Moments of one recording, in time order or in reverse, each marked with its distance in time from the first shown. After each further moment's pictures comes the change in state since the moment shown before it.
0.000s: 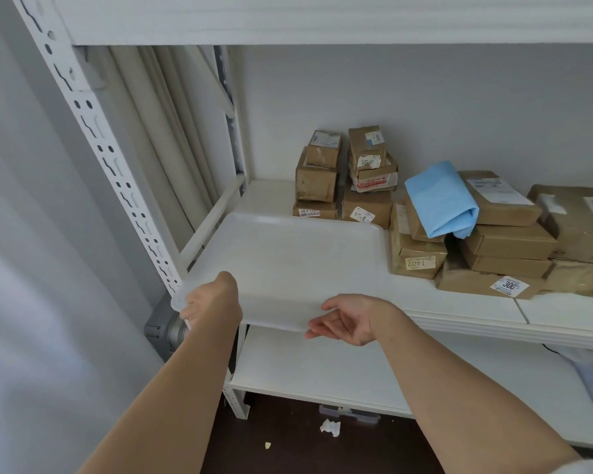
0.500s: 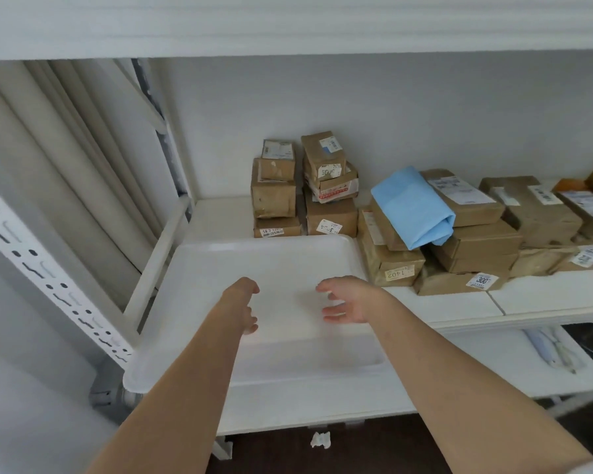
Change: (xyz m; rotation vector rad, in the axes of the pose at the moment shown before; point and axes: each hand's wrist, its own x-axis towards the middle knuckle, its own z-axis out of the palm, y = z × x) left_hand 0.022 0.055 0.091 0.084 -0.598 -0.106; right_hand -0.001 -0.067 -0.002 -0.049 0.464 -0.359
